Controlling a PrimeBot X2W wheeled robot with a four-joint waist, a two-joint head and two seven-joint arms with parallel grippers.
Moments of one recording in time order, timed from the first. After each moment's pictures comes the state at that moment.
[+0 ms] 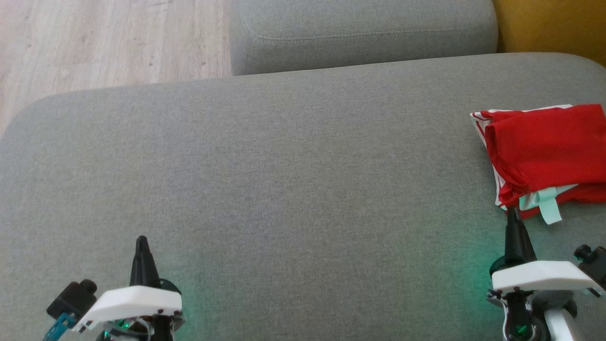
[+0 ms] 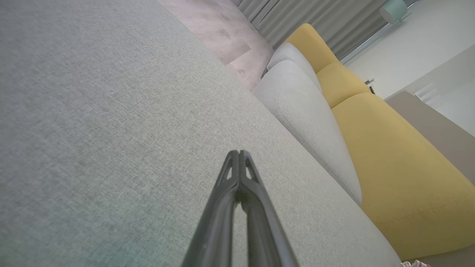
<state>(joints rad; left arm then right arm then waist) -0.05 0.05 -0.07 0.34 -0.91 -0.01 -0.10 -0.05 -0.04 -0.05 0.35 0.78 0.13 -0.10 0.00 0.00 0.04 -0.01</state>
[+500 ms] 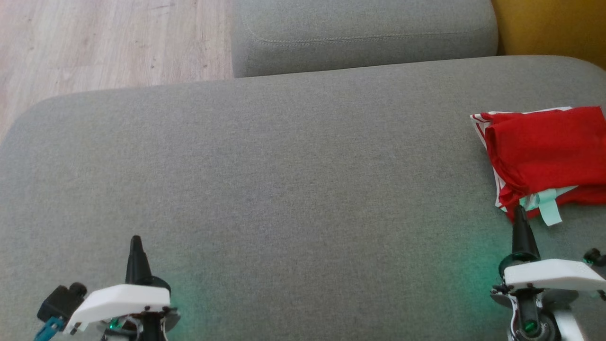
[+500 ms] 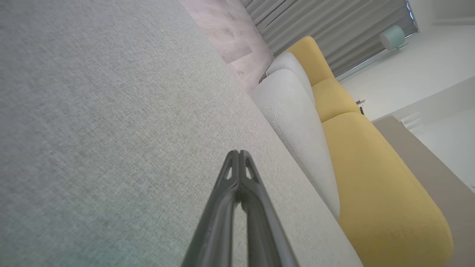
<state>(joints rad) -0.05 0.05 -0.04 0.33 -1.05 -0.04 -0.06 -0.05 -0.04 -0.07 0.34 0.95 0.13 -0.06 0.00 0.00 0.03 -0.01</state>
